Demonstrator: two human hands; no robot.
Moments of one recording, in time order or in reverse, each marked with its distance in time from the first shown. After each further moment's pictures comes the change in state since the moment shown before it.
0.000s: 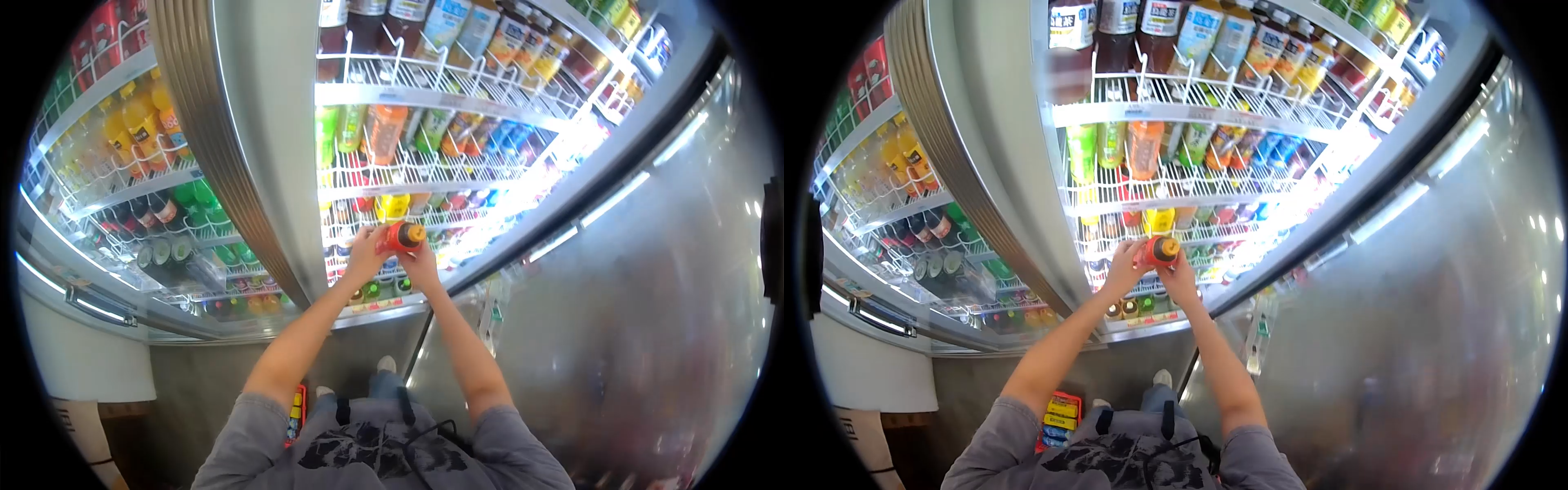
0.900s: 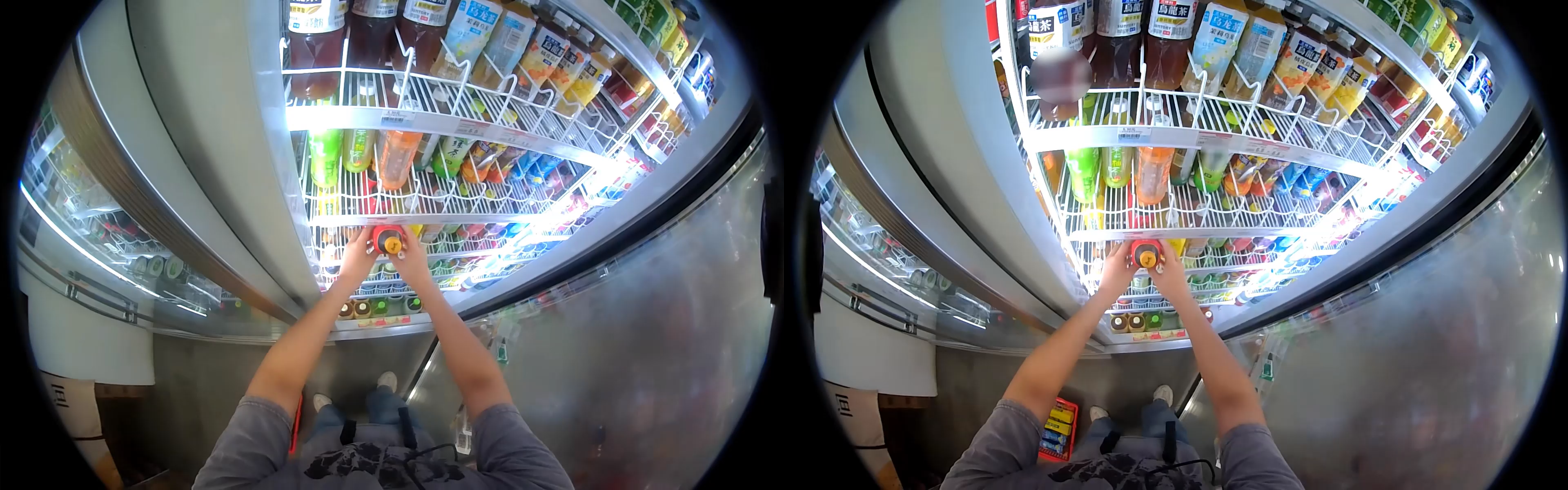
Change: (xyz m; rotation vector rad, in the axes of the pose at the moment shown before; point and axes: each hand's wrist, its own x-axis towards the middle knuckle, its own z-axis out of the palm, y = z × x) left_hand 0.063 -0.051 0.005 -0.153 0.141 -0.180; right_hand 0.102 0.057 0.046 0.154 -0.132 -0.157
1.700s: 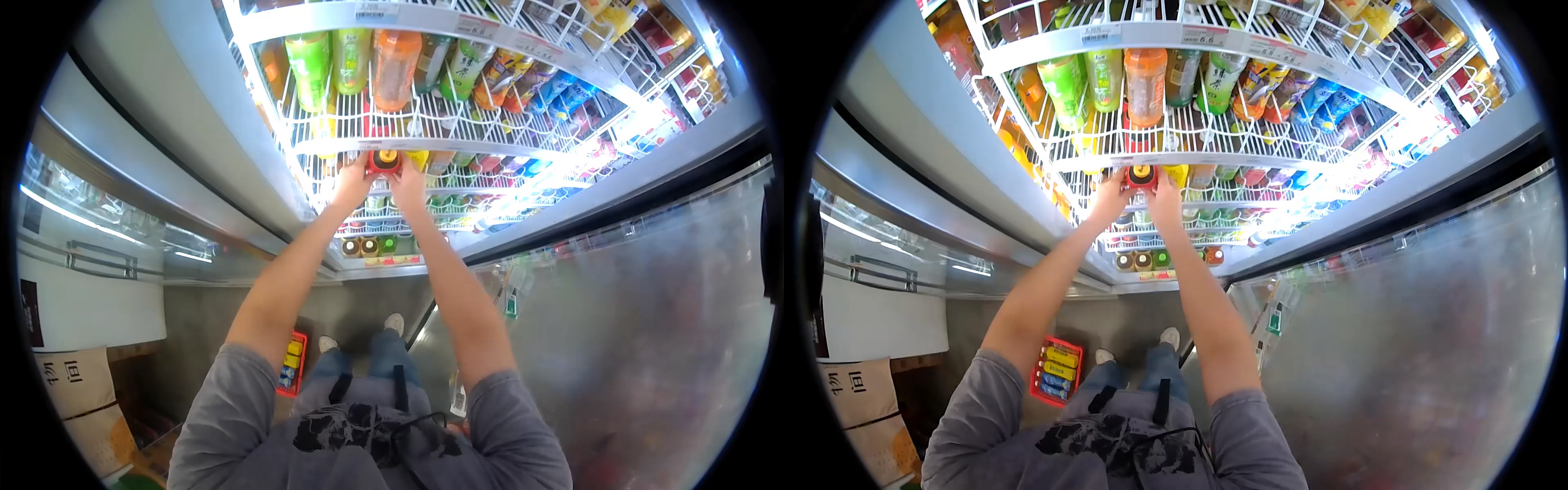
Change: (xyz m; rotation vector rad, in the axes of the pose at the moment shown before) left_hand 0.018 -0.043 0.015 0.274 -0.020 -0.017; right_hand 0.010 0.038 0.019 -0.240 0.140 -0.003
